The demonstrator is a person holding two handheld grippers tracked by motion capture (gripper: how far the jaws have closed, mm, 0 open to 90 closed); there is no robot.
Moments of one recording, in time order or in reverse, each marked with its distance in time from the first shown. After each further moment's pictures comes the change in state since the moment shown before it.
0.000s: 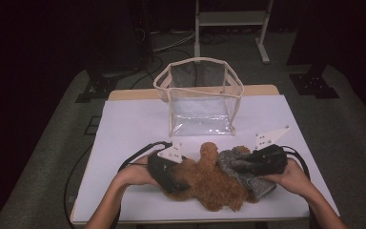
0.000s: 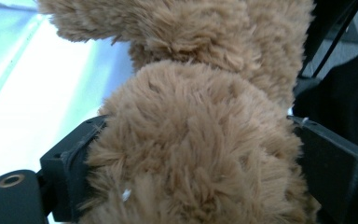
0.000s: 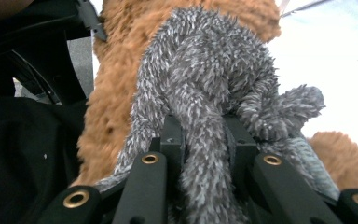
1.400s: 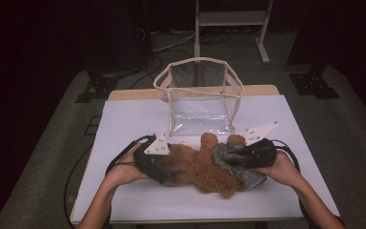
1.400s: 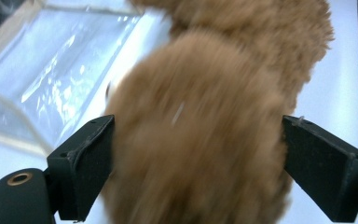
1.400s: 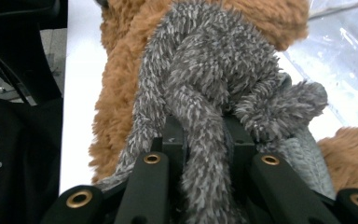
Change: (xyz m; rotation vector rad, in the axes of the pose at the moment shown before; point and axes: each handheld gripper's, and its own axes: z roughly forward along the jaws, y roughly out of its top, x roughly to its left) left arm 0.003 -0.015 -0.037 -0.022 0.271 -0.055; right arm -0.013 0.016 0.018 0.007 -0.047 -0.074
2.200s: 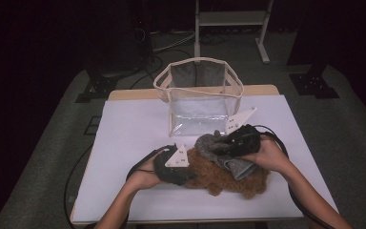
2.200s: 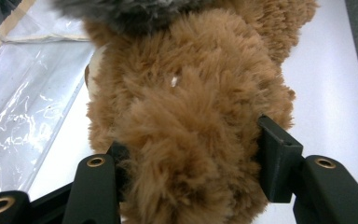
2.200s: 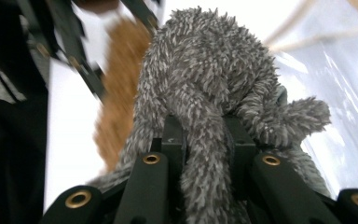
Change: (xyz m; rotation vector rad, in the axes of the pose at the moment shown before) left arm -0.027 0.015 0.046 -0.066 -0.030 0.142; right arm -0.001 0.061 0.012 0.115 -0.042 -0.088
